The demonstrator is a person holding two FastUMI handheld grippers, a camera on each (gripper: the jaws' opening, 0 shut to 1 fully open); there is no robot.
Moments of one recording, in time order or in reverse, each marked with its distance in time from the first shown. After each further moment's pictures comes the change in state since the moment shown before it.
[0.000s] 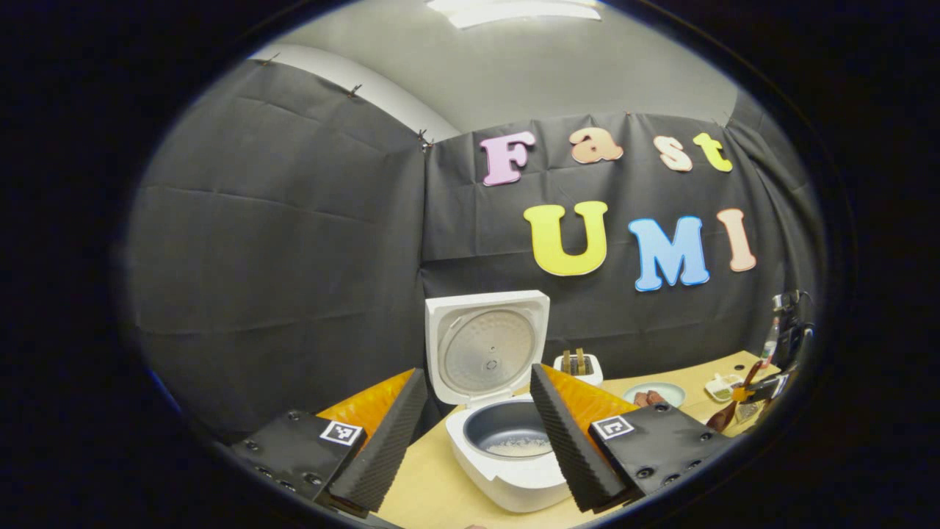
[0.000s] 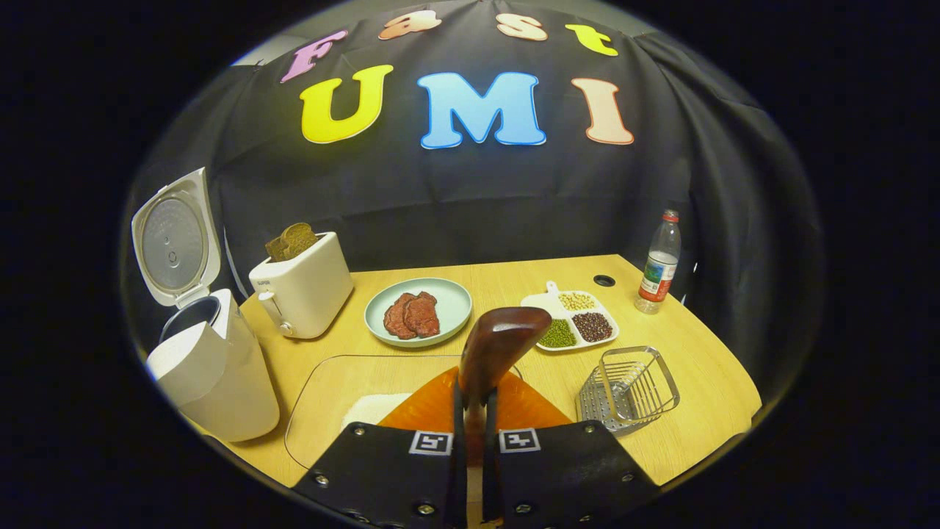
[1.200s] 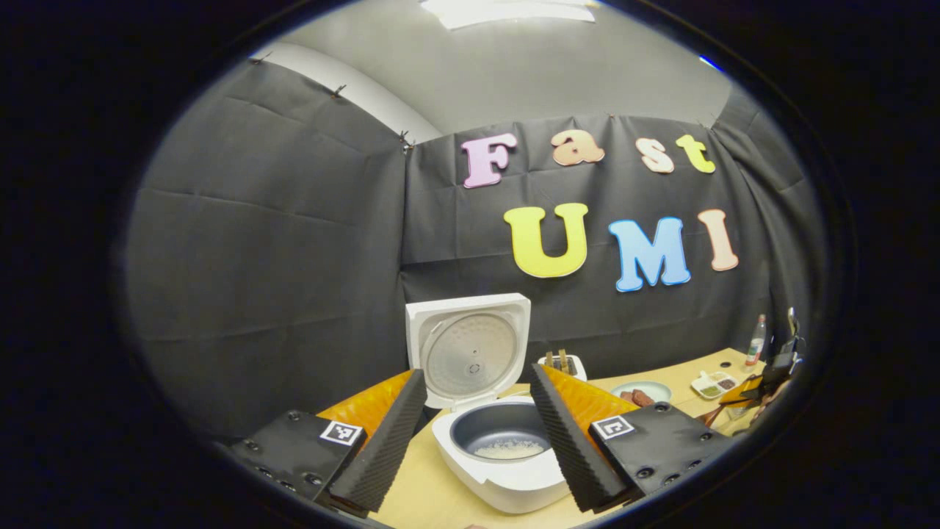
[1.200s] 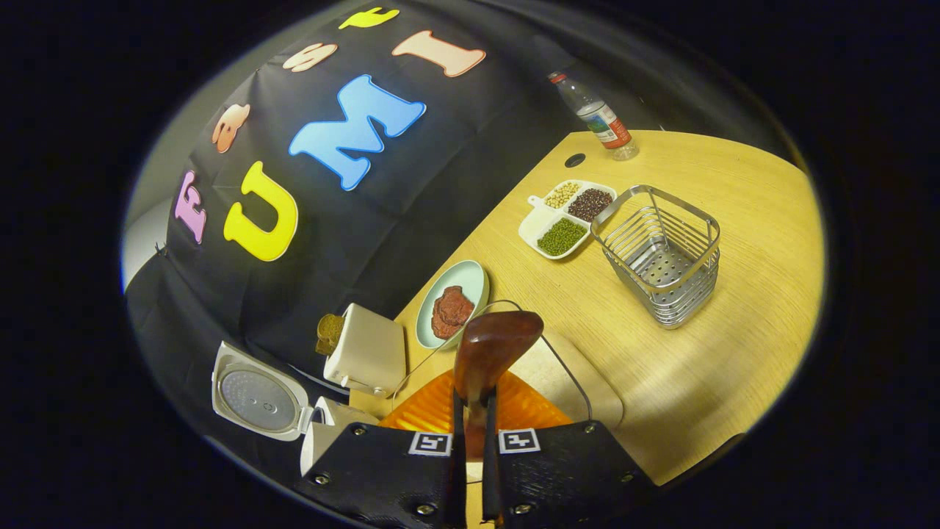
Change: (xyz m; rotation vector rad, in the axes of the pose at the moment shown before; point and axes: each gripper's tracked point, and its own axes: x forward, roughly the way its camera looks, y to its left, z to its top) left arm 0.002 -0.016 0.009 0.013 -0.015 -0.088; right arm -0.022 0.008 -0.016 0.829 0.124 0.219
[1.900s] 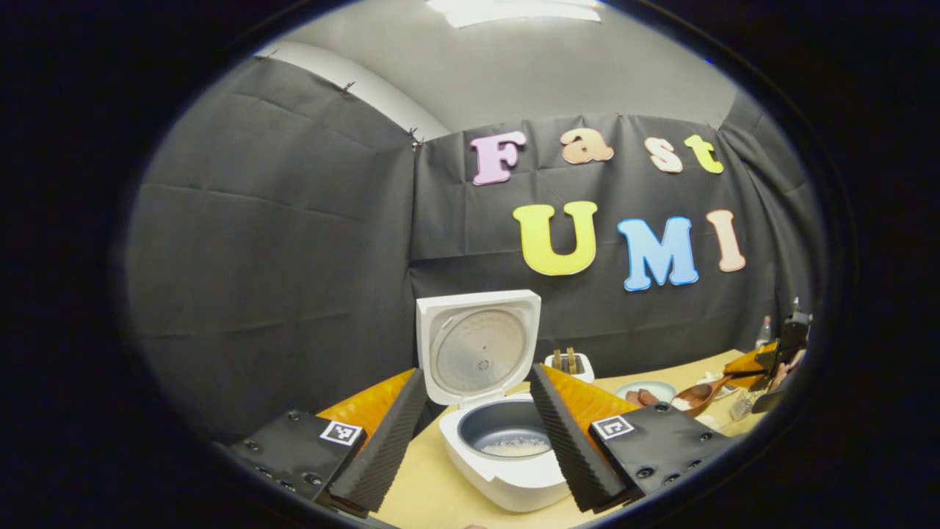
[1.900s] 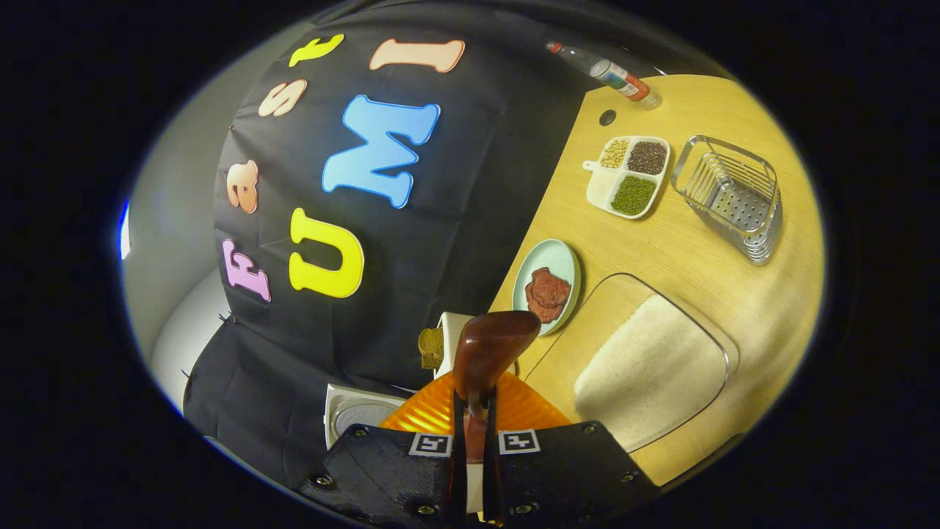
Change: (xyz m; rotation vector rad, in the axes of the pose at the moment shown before) left arm -0.001 0.020 -0.009 -0.017 0.014 0.042; right arm -0.010 0.106 0.008 0.243 0.078 0.280
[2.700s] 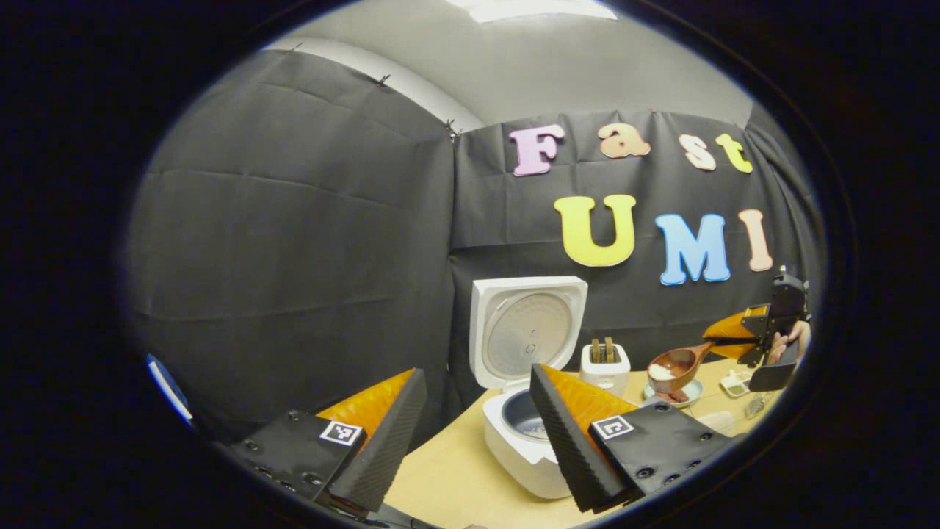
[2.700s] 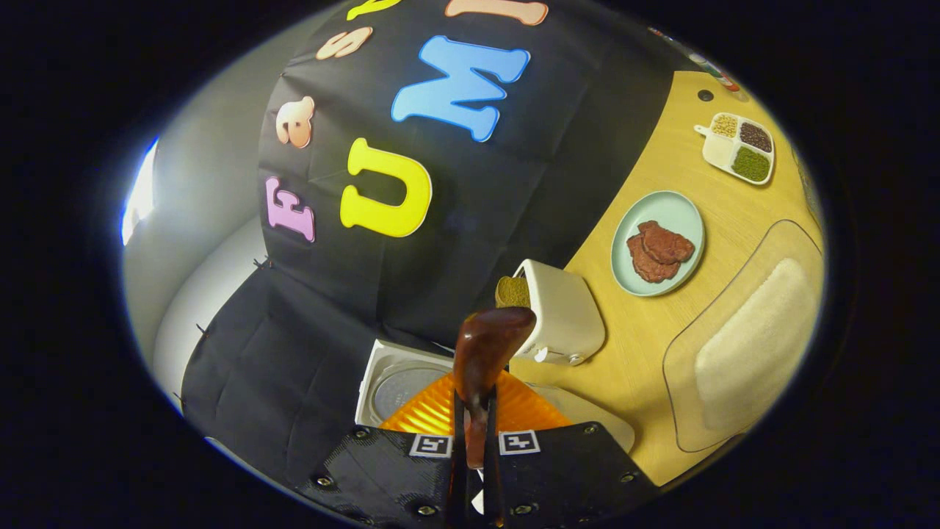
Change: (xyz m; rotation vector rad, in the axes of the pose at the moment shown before) left arm -0.024 0.065 -0.027 -0.035 0.047 0.142; right arm 0.069 0.115 -0.083 -0.145 0.181 0.160
